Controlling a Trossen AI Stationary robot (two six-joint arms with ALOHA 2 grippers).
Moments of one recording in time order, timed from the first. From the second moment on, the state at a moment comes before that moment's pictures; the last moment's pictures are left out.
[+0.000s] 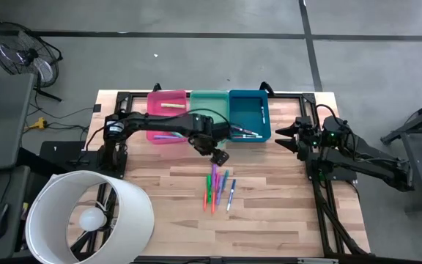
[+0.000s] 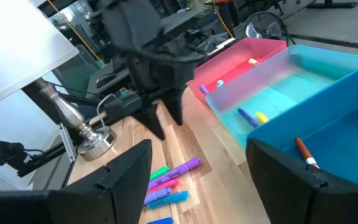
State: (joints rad) left arm 0.09 1.98 1.71 -1.00 0.17 -0.76; right arm -0.42 0.25 0.34 -0.27 -0.29 0.44
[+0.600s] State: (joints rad) left arm -0.12 1.98 1.71 -1.04 0.07 -1.07; right arm -0.42 0.25 0.34 -0.27 -0.29 0.44
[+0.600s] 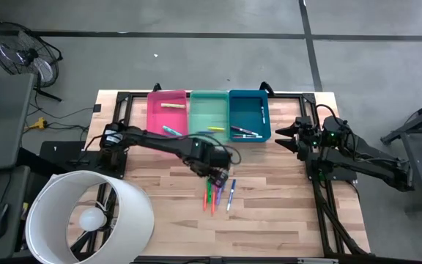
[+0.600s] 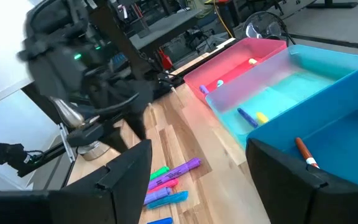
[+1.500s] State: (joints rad) left arm -0.35 2.11 1.71 -0.94 -0.02 -1.38; right arm -0.42 0.26 0.34 -0.27 -0.29 0.44
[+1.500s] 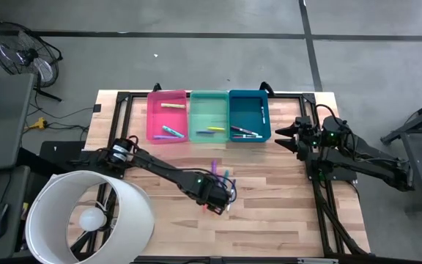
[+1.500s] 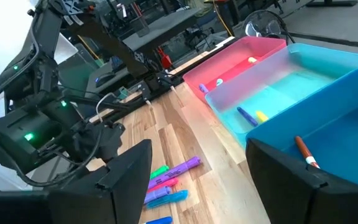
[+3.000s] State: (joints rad) left arm -0.31 2.16 1.71 -1.01 -0.01 -1.71; right arm -0.42 0.26 0.34 -0.27 -0.29 0.44
